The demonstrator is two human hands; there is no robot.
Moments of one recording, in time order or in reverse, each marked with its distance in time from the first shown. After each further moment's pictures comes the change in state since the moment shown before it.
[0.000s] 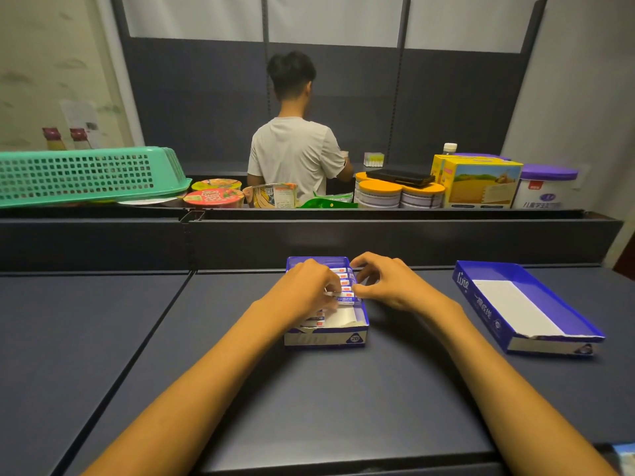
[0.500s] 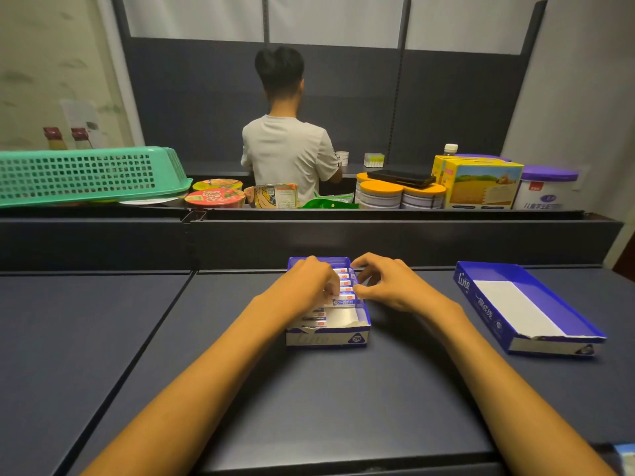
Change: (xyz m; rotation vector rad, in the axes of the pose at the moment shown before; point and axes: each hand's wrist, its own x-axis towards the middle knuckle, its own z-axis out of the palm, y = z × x) left_hand 0.010 -0.003 -0.005 0.019 -0.083 -0.001; right_hand 0.000 -0.001 0.002 -0.008 0.002 0.009
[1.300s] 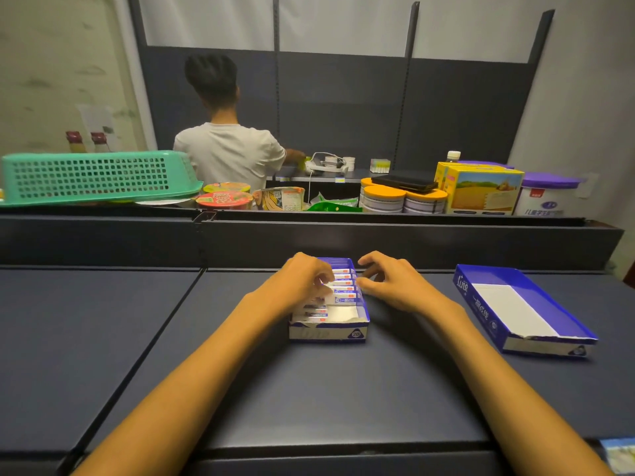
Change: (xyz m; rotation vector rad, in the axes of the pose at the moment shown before) left_hand -0.018 -0.008 -0.007 -0.079 0.138 -0.017; right_hand -0.014 -0.007 -0.006 -0.076 0.063 -0.010
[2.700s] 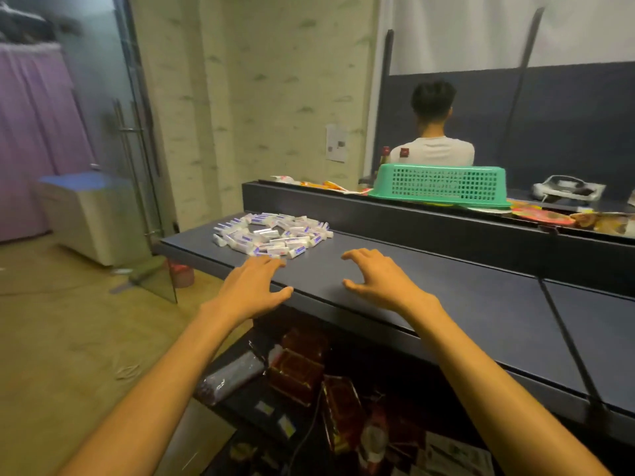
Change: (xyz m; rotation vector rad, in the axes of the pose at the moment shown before) left_hand -0.555 -0.318 -0.272 0.358 0.167 -0.736; right_hand -0.022 -0.535 0.355 -0.305 -0.111 -0.689
